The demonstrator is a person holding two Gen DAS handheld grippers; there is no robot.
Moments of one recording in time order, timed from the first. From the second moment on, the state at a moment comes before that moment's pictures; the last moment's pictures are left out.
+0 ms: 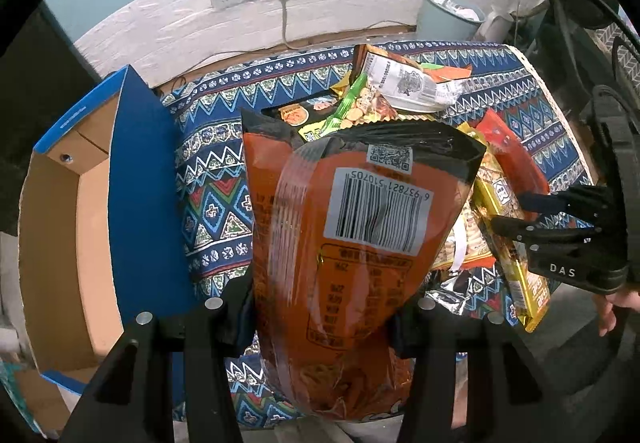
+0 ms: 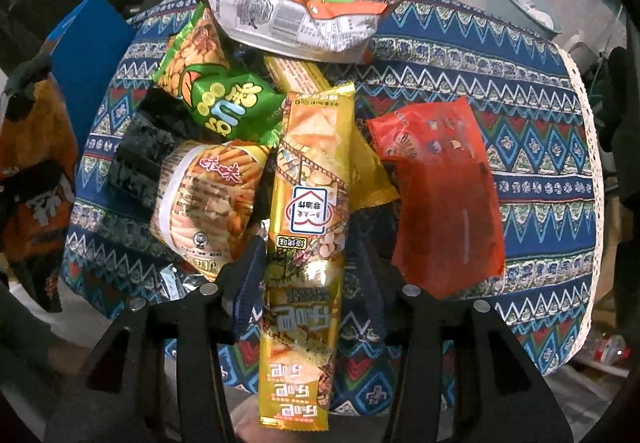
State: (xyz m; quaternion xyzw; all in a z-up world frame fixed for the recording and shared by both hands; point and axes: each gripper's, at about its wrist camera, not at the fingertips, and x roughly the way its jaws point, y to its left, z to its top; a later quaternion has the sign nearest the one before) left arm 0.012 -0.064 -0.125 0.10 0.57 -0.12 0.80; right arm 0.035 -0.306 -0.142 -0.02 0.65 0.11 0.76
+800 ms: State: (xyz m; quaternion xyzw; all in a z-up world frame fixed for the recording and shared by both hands) left arm 0.012 -0.058 -0.108 0.09 0.56 -0.12 0.82; right arm 0.028 -0.298 -0.119 -0.07 0.62 0.09 0.78
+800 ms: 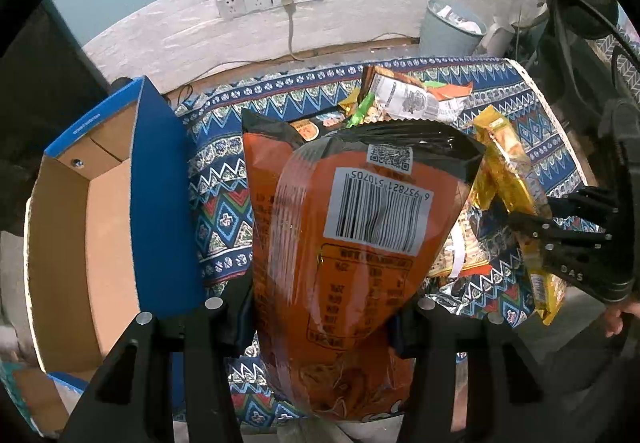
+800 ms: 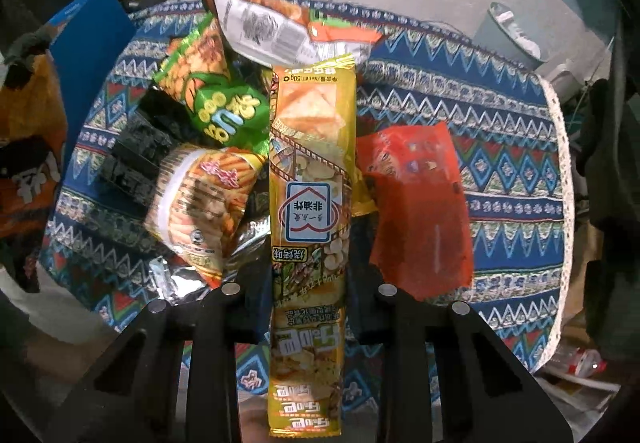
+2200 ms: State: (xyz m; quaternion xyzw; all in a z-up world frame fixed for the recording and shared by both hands) left arm 0.014 0.082 -0.043 0.06 0.47 0.01 0.88; right arm 0.084 -0.076 -0.019 -0.08 0.54 0.31 0.78
